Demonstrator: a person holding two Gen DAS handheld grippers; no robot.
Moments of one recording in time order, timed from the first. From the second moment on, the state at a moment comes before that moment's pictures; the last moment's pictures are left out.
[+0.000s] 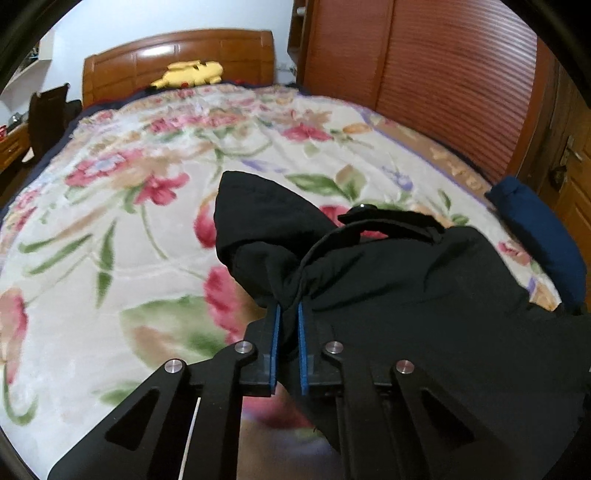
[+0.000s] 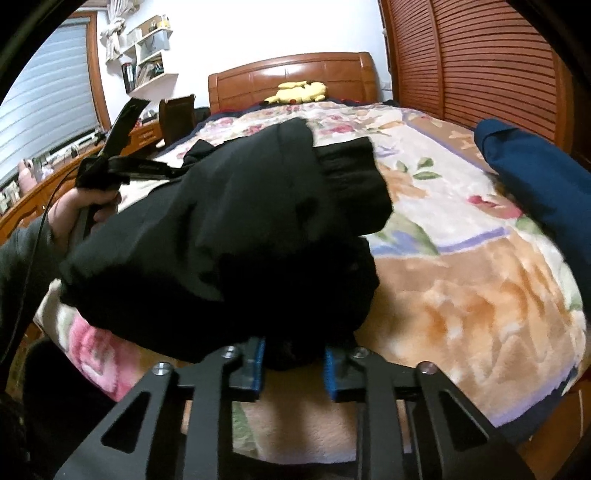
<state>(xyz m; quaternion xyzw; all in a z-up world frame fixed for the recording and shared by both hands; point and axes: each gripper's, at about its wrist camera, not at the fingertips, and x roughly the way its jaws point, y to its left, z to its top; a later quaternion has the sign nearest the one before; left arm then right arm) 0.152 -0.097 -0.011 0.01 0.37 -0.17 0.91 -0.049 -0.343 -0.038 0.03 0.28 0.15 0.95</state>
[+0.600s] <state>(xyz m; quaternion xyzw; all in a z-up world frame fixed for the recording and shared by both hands) 0.074 -0.055 0.056 0.02 0.29 -0.15 0.95 -0.050 -0.323 -0.006 -0.01 0.24 0.15 0.96</state>
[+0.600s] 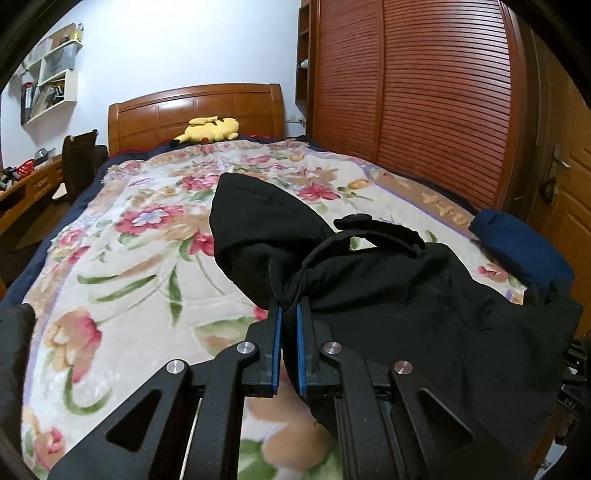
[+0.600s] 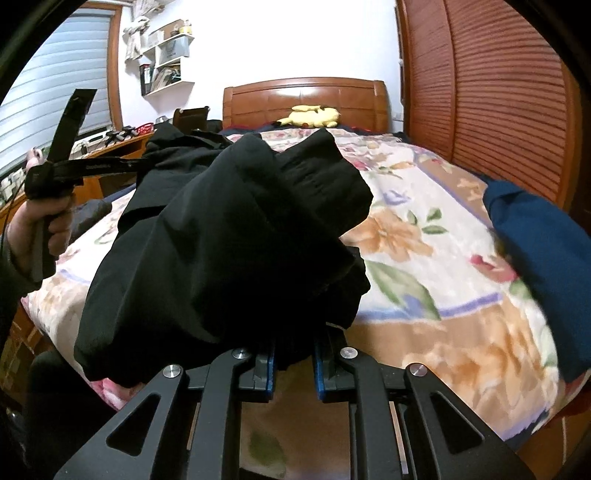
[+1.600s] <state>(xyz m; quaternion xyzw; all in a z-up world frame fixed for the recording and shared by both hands) 0.058 -0.130 0.059 0.09 0.26 -0.16 0.95 -0.035 -0.377 -0.007 -0.02 0.23 0.14 0.96</state>
